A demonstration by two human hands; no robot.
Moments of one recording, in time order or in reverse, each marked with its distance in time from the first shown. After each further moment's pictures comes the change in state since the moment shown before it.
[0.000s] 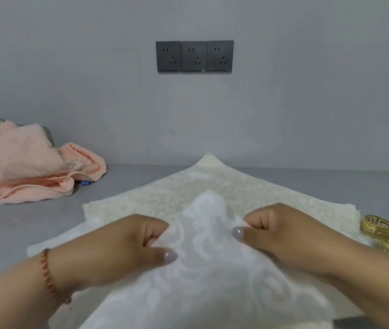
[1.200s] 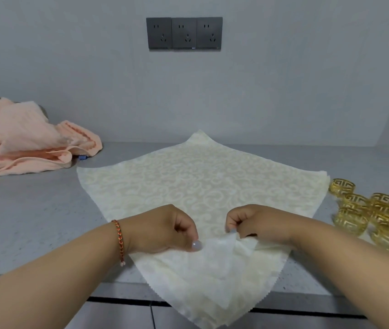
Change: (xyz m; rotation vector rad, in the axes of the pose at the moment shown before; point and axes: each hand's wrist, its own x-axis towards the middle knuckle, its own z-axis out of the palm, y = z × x) left_hand 0.027 -0.019 0.076 -0.060 -0.204 0.025; right_hand -0.016 0.061 0.027 0.069 -0.357 0.178
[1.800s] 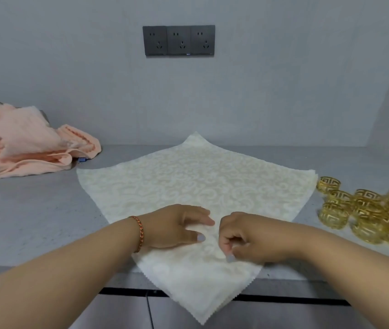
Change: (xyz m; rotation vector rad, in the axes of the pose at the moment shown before) left_hand 0.022 0.006 0.017 0.414 0.030 0.025; right_hand -0.029 0.003 0.012 -0.516 -0.036 -0.317
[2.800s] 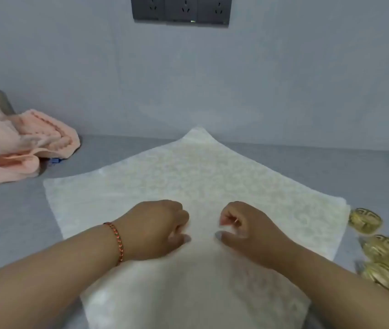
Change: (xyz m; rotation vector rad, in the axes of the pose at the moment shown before) left_hand 0.050 -0.051 -0.073 0.497 0.151 0.062; right_hand 0.093 0.060 -0.030 0.186 0.467 0.259
